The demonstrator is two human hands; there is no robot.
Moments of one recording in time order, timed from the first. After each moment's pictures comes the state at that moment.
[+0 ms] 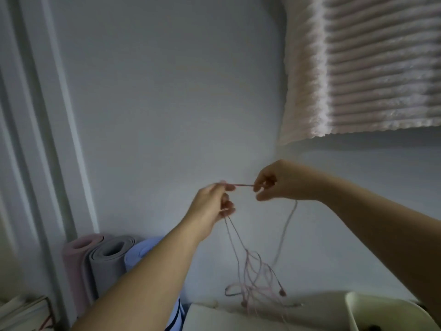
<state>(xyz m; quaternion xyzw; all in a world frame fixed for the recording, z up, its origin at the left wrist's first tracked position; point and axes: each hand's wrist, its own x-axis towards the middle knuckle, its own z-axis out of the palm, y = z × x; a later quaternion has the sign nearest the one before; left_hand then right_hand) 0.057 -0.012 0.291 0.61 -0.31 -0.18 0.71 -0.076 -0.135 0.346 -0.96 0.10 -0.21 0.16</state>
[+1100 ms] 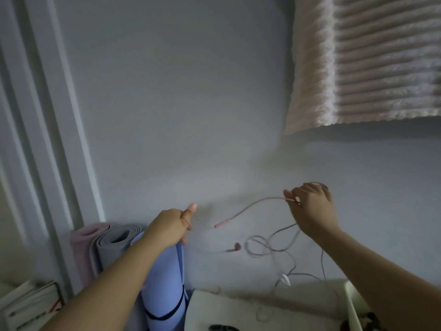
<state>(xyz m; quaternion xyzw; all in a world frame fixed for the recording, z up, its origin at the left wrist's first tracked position) 0.126 0.061 0.240 0.90 -0.32 0.03 0.30 -0.064 -0.178 0.229 -0.85 0.28 -0.44 0.06</state>
